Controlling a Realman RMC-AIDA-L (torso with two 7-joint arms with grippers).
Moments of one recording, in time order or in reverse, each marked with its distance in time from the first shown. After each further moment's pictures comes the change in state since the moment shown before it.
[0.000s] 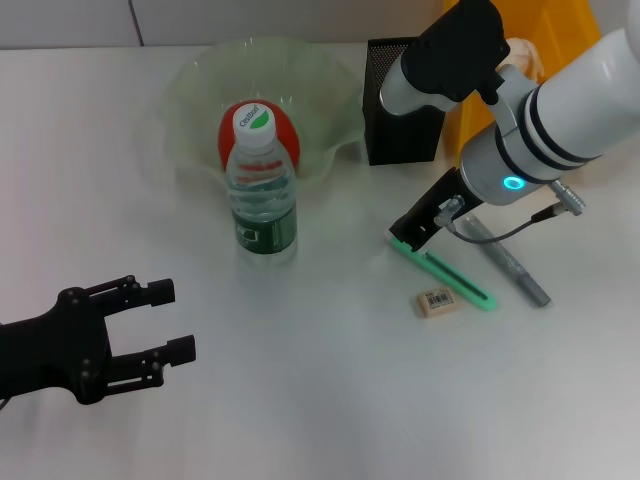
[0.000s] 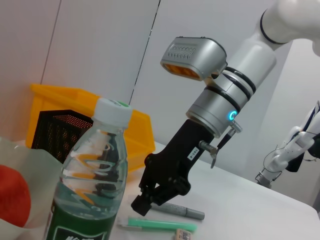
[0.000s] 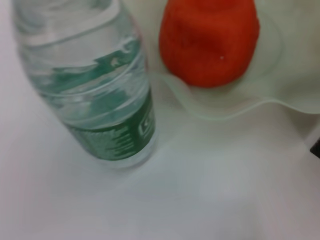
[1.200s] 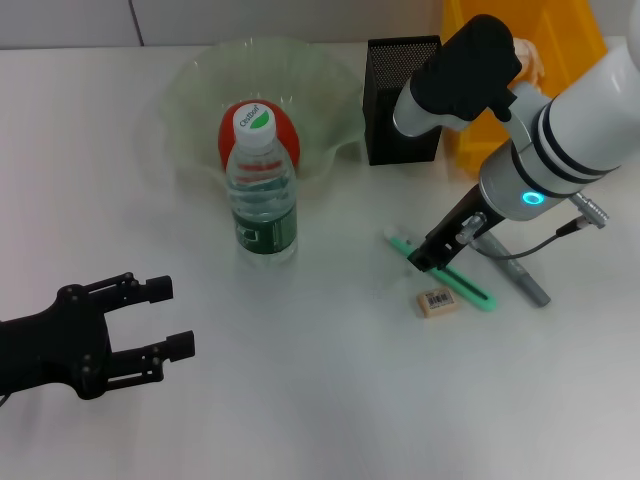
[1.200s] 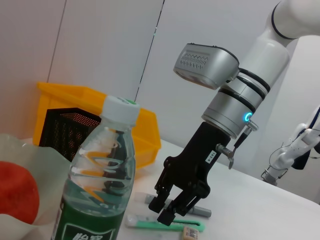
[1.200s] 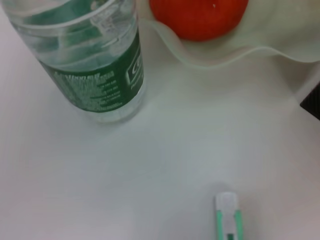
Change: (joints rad) left arm -0.002 0.001 0.000 0.000 0.000 -0.019 0.001; right arm -0.023 0.005 -0.009 -0.038 -0.080 -0.077 0.035
